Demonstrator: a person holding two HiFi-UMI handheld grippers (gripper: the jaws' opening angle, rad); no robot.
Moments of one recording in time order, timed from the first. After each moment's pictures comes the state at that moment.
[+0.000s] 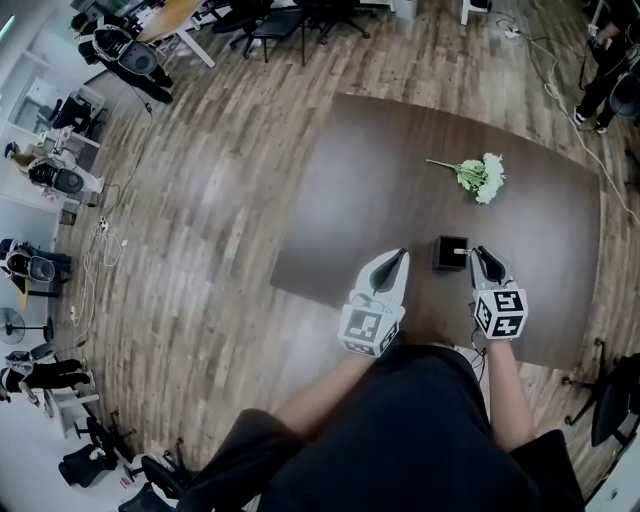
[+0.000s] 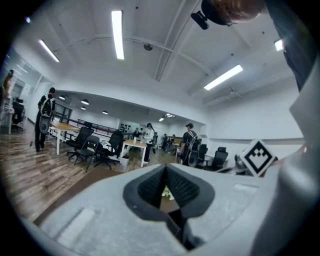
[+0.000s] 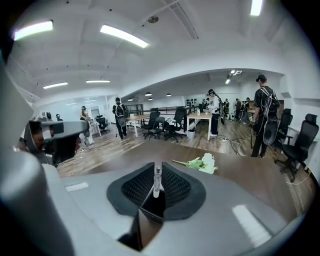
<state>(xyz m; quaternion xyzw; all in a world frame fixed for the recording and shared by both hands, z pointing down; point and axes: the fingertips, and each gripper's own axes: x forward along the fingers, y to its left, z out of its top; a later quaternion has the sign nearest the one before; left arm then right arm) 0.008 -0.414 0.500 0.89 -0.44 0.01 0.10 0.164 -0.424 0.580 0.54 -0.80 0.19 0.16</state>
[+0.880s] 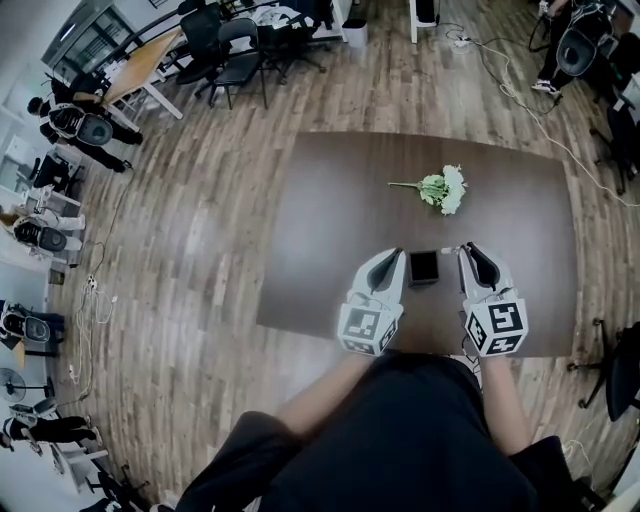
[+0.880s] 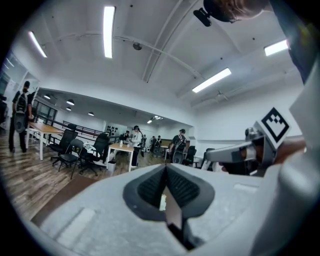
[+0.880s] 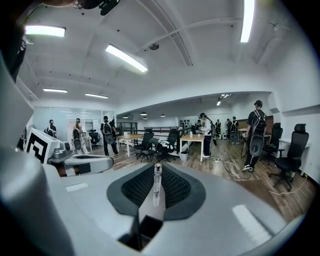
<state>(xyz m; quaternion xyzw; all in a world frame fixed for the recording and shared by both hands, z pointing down) 0.084 -0.433 0.458 0.92 -0.38 0.00 0.07 0.199 -0.411 0.449 0.60 -0.79 0.10 0.08</state>
